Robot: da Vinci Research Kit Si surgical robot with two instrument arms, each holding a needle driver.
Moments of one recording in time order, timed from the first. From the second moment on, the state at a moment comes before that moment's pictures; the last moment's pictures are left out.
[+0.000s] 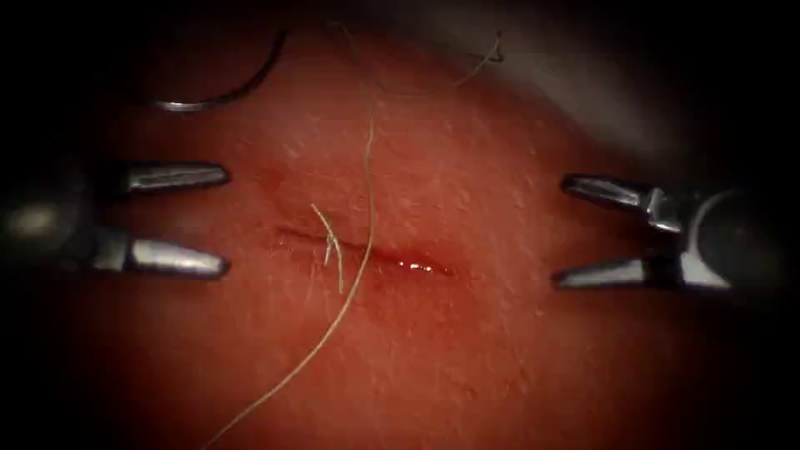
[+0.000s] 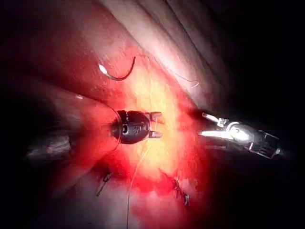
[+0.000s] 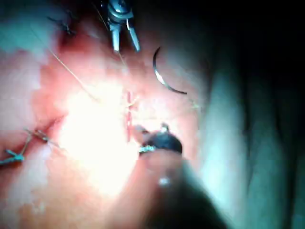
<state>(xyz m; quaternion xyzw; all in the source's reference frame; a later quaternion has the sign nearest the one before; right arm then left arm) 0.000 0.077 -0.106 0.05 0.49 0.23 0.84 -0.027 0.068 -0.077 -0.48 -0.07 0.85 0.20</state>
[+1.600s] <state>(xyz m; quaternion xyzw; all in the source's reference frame) 0.001 0.074 -0.107 0.05 0.49 0.22 0.84 -0.022 0.077 -0.069 -0.19 -0.16 0.96 0.13</state>
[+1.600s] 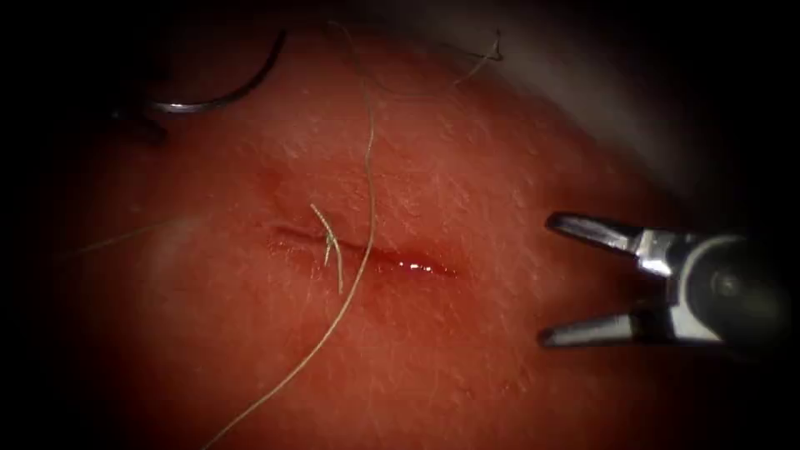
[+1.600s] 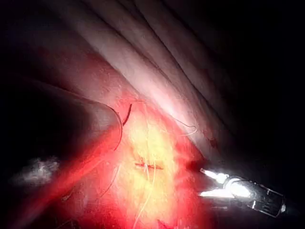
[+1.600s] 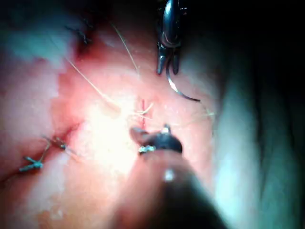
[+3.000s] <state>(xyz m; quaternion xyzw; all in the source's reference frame) 0.008 0.075 -0.111 0.27 0.53 0.45 0.67 -0.027 0.067 -0.079 -0.18 0.01 0.96 0.19</state>
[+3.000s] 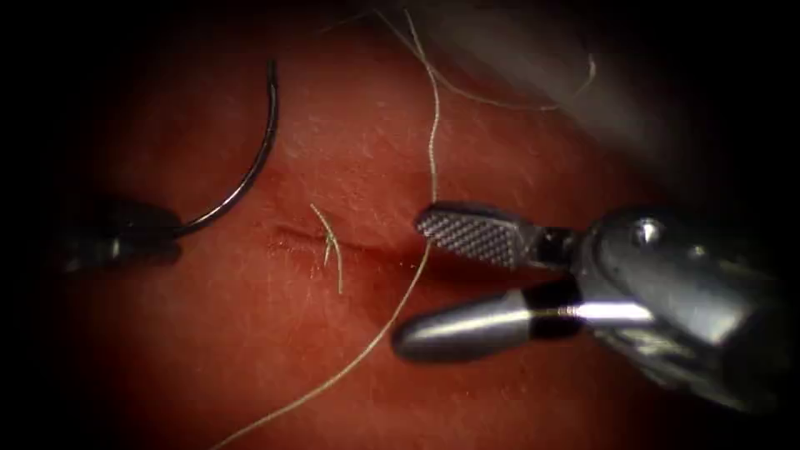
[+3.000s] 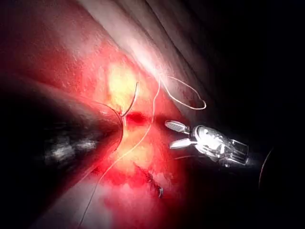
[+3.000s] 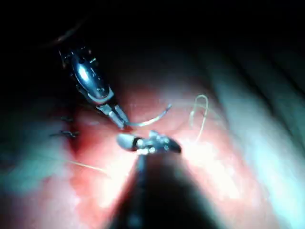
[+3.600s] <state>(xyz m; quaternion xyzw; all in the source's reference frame) 0.008 0.076 -0.107 0.29 0.48 0.54 0.63 -0.033 0.063 -0.081 -0.20 0.10 0.96 0.15</state>
